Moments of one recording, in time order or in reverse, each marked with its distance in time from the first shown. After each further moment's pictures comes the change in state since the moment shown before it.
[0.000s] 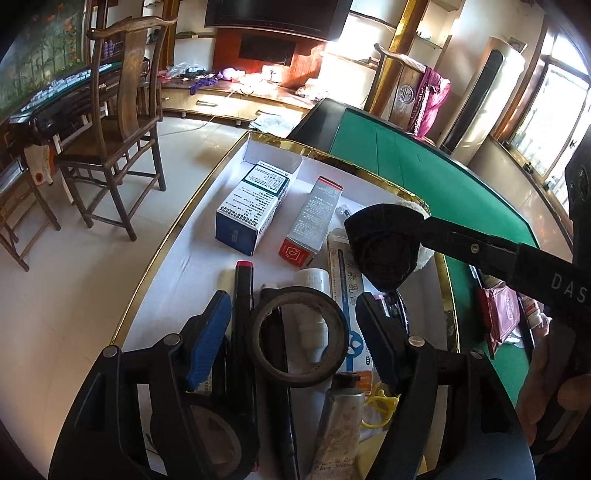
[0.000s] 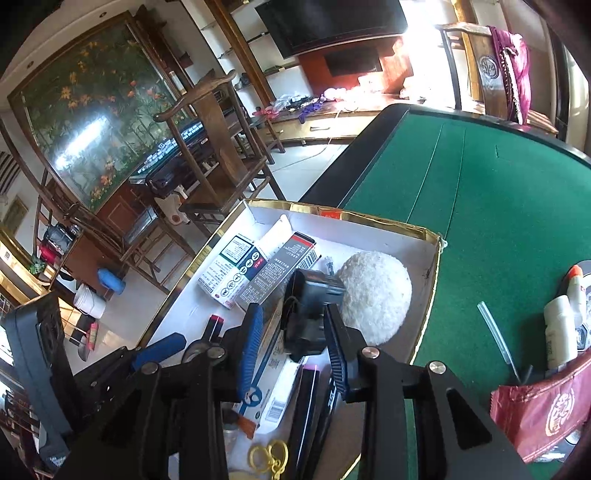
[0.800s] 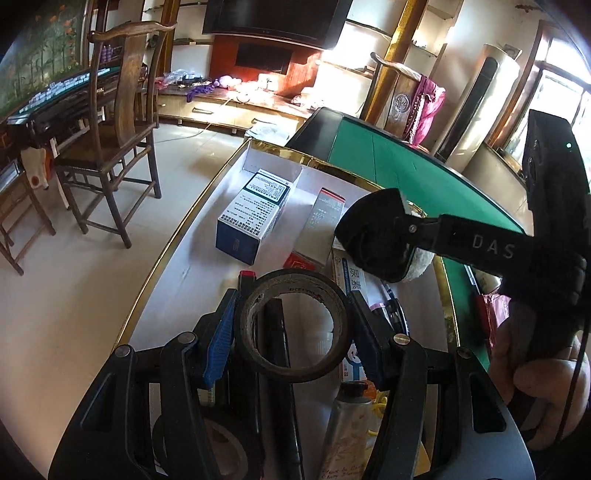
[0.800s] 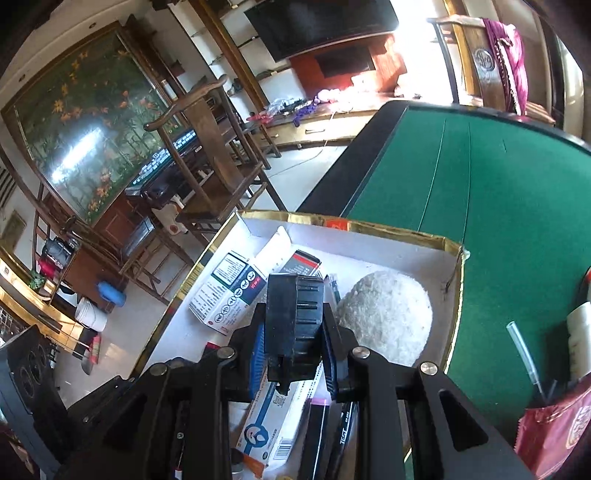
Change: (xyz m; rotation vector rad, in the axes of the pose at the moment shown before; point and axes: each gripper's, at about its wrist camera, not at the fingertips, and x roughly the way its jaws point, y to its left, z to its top) left arm 0.002 0.009 -0.001 0.004 -0.045 -0.026; right arm 0.036 -0.005 0.010 0.052 -0.005 0.001
